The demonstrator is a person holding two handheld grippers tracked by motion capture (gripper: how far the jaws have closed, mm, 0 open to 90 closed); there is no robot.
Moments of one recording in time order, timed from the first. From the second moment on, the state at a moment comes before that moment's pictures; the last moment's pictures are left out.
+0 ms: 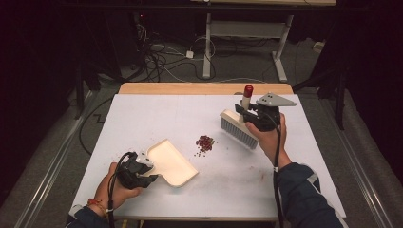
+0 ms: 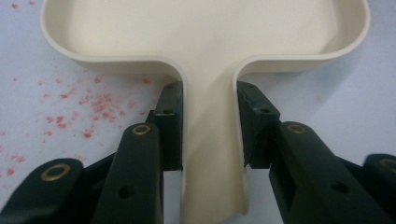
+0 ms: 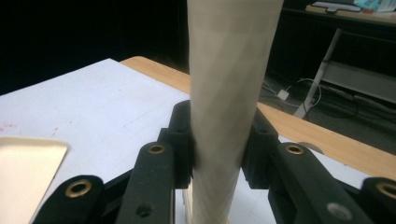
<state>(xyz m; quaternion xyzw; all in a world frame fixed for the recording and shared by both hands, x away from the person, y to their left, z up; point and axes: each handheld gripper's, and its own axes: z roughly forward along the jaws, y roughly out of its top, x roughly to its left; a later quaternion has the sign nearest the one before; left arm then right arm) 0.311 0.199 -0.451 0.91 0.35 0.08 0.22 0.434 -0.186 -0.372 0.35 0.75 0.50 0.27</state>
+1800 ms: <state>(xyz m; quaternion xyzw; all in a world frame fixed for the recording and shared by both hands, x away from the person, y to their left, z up) 0.328 0.166 -0.456 0.91 0.35 0.08 0.20 0.387 -0.076 -0.399 0.28 0.78 0.49 0.25</state>
